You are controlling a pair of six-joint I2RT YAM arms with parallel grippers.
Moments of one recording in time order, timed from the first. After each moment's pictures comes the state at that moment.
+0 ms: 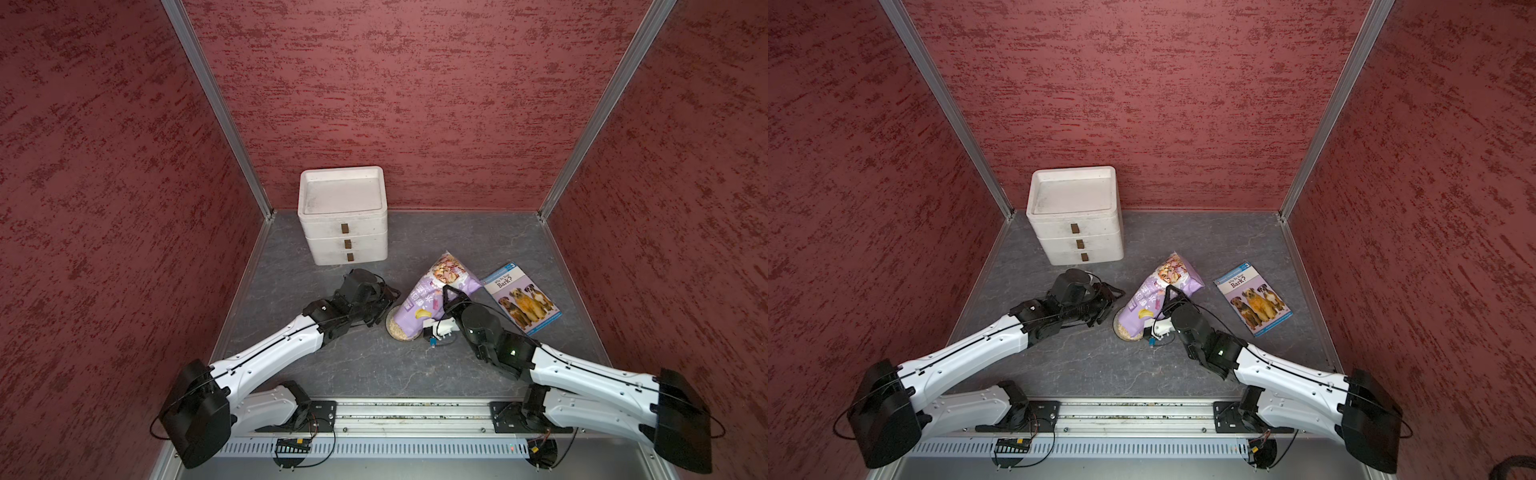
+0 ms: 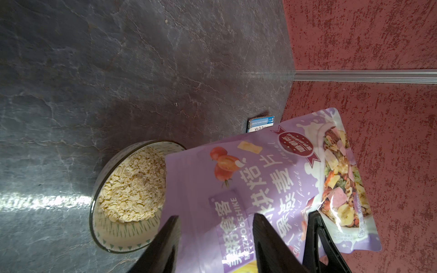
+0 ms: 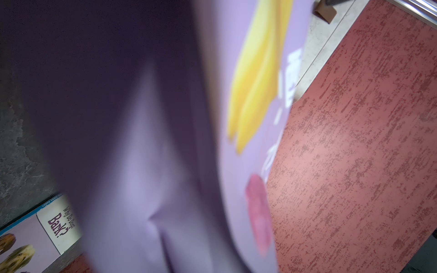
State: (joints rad) left arm -0.72 1.16 0.77 -0.27 0.13 -1.41; right arm 0.98 1.01 0.53 0.12 0.66 -1.83
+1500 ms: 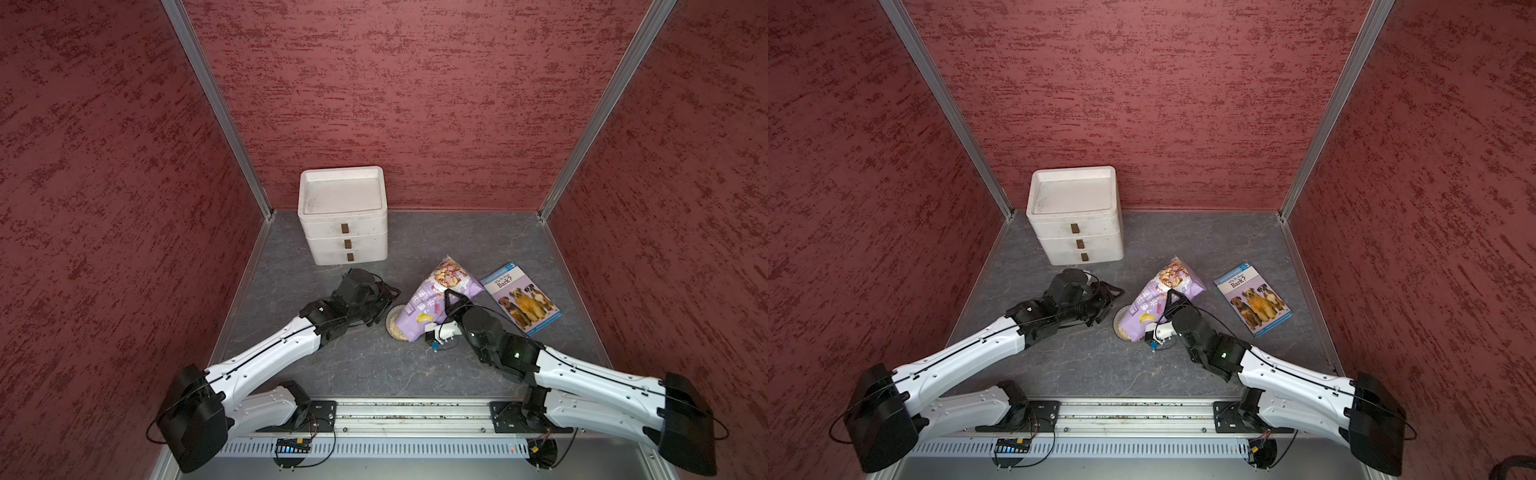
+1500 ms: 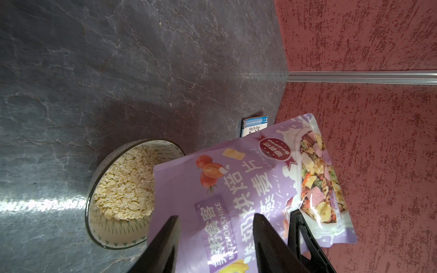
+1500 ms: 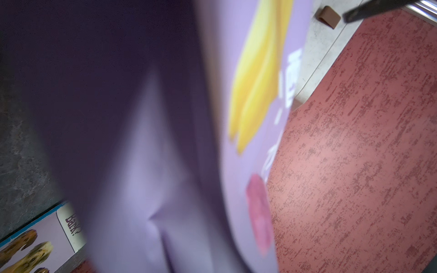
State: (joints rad) left arm -0.72 1.14 0.77 -0.27 0.13 -1.42; right arm 1.00 0.98 0.52 0.06 0.66 -1.78
